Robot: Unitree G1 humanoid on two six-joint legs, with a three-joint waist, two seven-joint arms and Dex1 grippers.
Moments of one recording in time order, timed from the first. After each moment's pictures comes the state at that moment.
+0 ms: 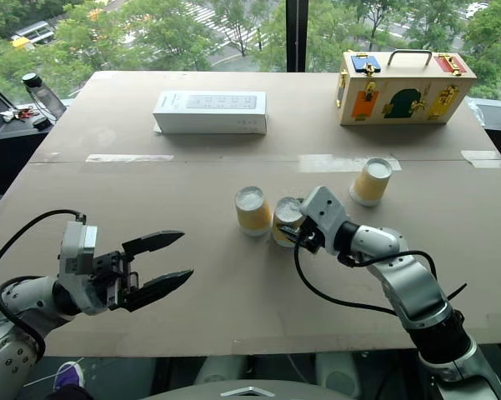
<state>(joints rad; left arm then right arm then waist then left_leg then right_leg) 0.29 0.72 0.38 -0.53 -0.82 0.41 -1.08 -0.26 -0.49 0.30 -0.42 0.24 0.55 0.60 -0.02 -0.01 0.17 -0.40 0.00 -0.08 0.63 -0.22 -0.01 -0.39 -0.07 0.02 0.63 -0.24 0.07</state>
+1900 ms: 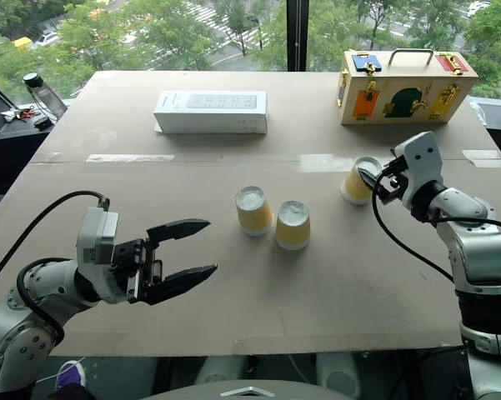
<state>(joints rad) 0.17 0.72 0.28 -0.62 -0.88 0.45 -1.00 -0.36 -0.61 -0.15 -0.22 0.29 0.58 0.51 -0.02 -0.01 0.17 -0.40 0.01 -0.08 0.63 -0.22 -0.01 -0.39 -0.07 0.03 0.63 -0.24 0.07</state>
